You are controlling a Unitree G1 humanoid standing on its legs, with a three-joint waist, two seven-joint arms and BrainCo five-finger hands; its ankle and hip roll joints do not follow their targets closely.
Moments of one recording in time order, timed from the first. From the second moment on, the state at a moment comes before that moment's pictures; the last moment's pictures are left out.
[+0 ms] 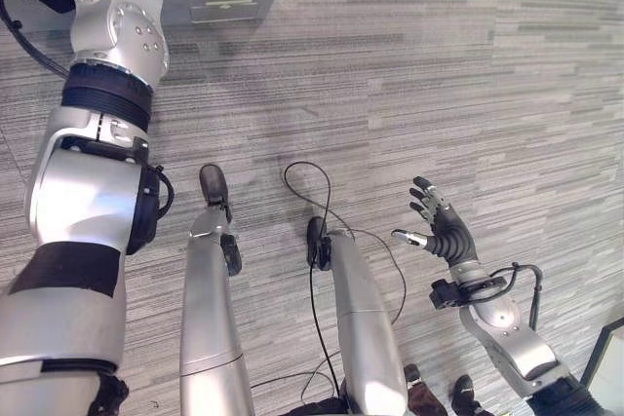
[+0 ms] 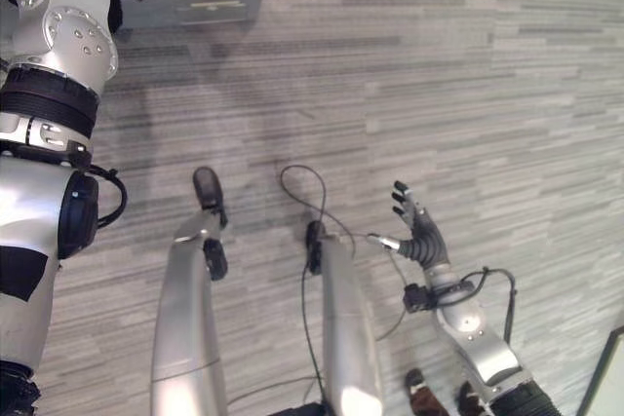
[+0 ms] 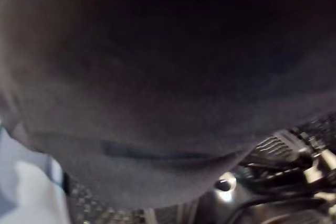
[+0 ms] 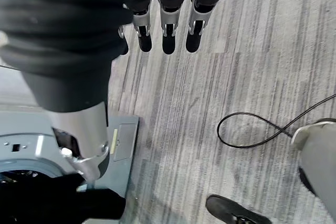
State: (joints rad) left arm -1.65 0.59 -0.34 1.11 -0.94 -0.24 0.61; right arm 0.00 -0.68 0.31 -0.12 0.38 -0.22 -0.24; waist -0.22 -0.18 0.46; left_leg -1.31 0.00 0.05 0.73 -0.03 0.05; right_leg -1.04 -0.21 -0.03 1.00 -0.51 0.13
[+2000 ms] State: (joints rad) left arm -1.73 0.84 -0.85 1.17 -0.03 -0.04 0.74; right arm 0.11 -0.90 0.11 -0.25 0.46 -0.37 -0.13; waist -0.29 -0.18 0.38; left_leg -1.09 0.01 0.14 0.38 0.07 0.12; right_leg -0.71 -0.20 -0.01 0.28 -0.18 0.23
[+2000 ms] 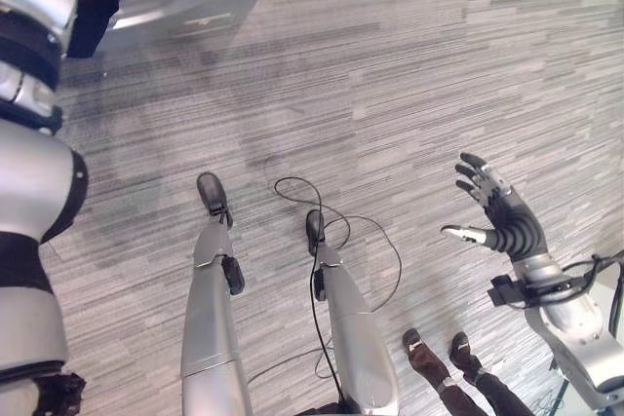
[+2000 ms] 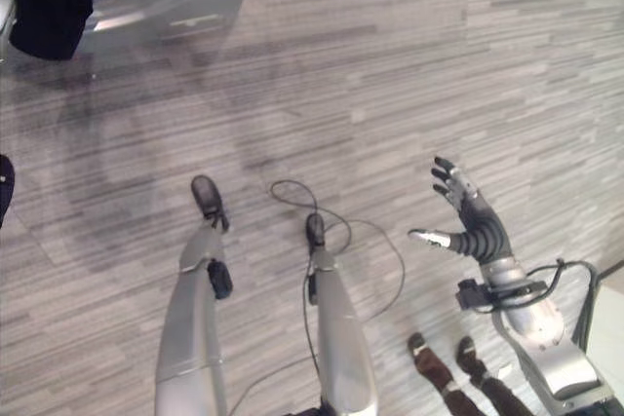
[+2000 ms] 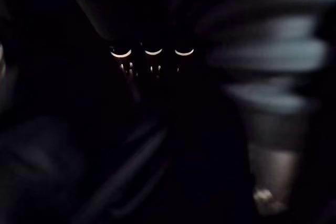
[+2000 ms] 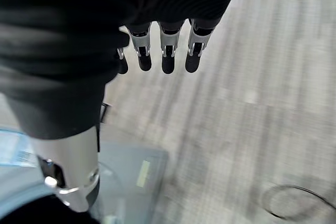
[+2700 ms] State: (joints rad) left arm -1.62 0.91 -1.07 1.18 0.19 0.02 0.54; right arm 0.17 -0.89 0.09 -0.26 0.51 -0.37 -0.04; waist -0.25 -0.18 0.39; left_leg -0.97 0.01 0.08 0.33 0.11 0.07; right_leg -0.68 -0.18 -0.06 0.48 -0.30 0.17
